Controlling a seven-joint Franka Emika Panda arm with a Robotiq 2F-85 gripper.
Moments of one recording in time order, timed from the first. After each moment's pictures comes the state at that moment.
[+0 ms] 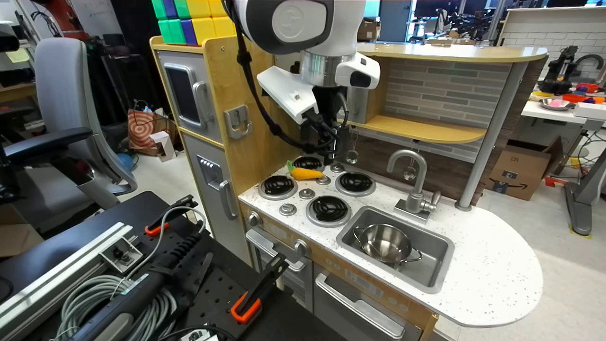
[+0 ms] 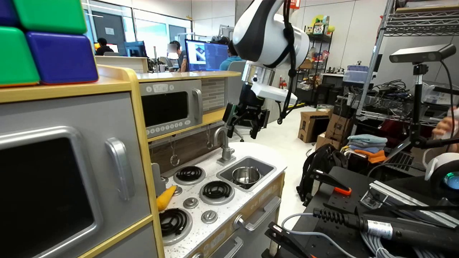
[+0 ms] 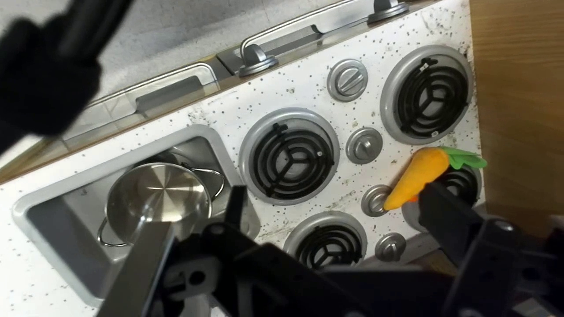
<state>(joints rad) -0.08 0.38 -0.01 -2.18 0.40 2.61 -0.12</state>
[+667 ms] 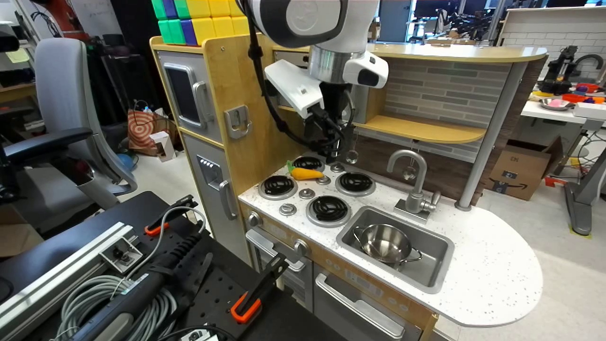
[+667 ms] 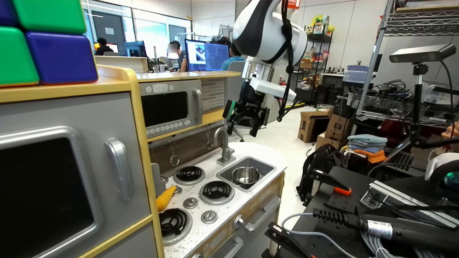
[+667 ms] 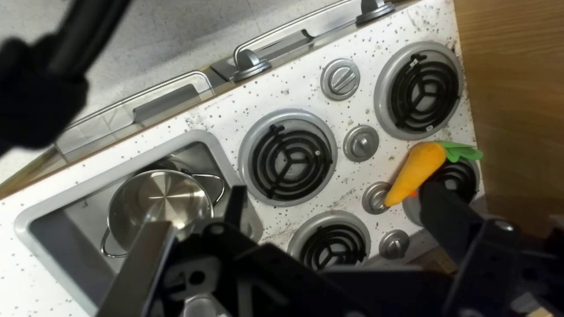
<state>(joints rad) -0.12 0.39 0.00 -2.13 0.40 2.54 -0.09</state>
